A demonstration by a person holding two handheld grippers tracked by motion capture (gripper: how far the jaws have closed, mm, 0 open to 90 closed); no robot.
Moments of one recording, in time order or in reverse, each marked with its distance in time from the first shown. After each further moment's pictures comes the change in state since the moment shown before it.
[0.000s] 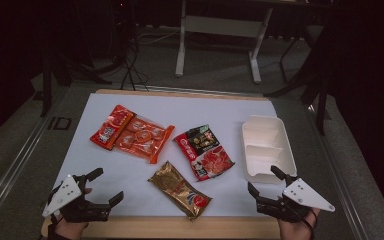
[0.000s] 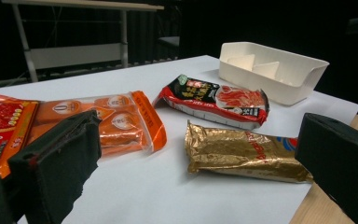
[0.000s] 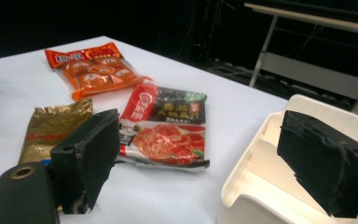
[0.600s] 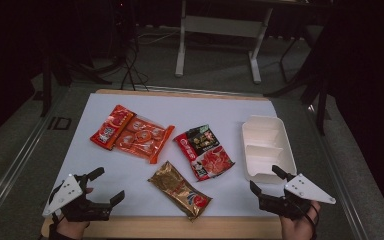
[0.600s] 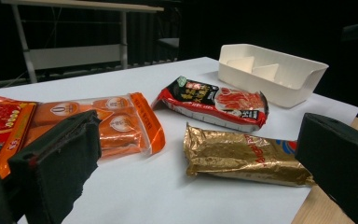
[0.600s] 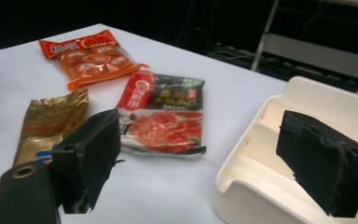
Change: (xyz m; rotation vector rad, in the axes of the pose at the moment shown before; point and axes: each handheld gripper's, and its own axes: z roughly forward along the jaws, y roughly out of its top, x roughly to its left) left arm -0.001 0.001 0.003 -0.006 -0.006 -0.006; right arm -0.009 0.002 0.001 0.064 -0.006 0.034
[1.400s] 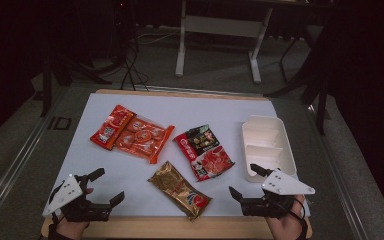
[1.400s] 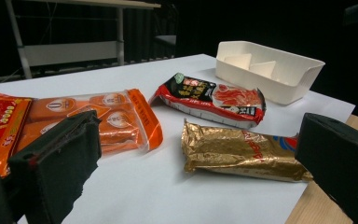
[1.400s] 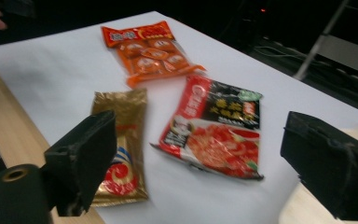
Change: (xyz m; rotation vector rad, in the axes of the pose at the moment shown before) left arm 0.002 -0.002 0.000 0.013 -0.011 -0.006; right arm 0.040 0.041 0.015 0.076 0.199 -0.115
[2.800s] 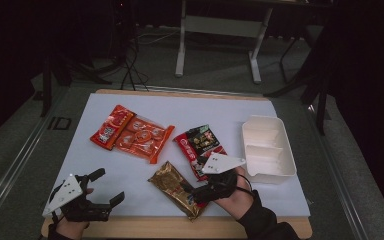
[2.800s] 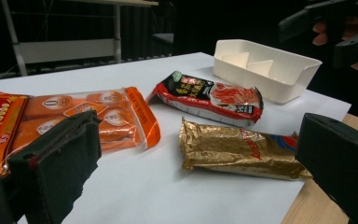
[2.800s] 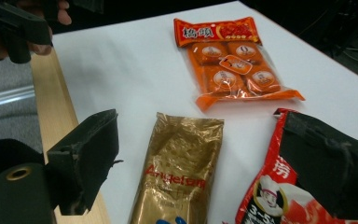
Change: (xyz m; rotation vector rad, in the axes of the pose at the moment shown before) left arm 0.001 -0.001 0.001 0.008 -0.015 -0.008; right arm 0.041 0.039 0.107 0.087 0.271 -0.104
